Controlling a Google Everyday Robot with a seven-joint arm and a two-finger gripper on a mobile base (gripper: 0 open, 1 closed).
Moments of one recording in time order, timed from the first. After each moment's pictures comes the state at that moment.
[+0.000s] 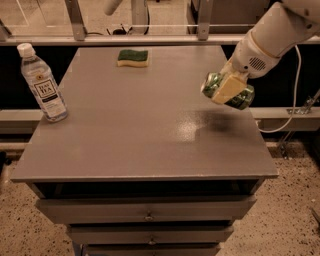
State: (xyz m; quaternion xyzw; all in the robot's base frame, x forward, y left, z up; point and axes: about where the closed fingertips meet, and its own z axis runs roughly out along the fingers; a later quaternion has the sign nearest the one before) arm 0.583 -0.173 0.904 -0.57 0.79 0.09 0.22
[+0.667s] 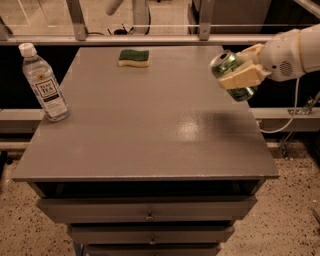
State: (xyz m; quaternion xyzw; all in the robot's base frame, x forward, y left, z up) arm 0.590 -0.186 0.956 -0.49 0.72 0.17 0.45
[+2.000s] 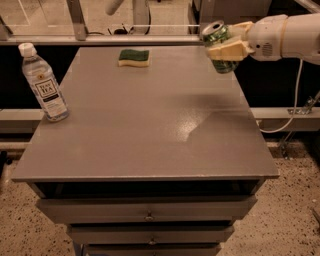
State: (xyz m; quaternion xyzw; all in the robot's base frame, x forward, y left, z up) arm 0.667 -0.174 0.989 -0.44 0.67 0.20 0.56
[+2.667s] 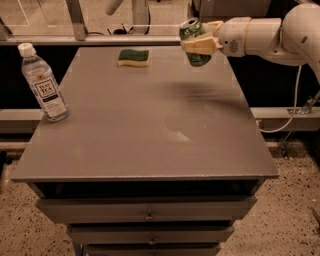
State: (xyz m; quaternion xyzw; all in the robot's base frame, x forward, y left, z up) arm 0.732 -0.125 0.977 -0.42 0.65 0.25 0.59
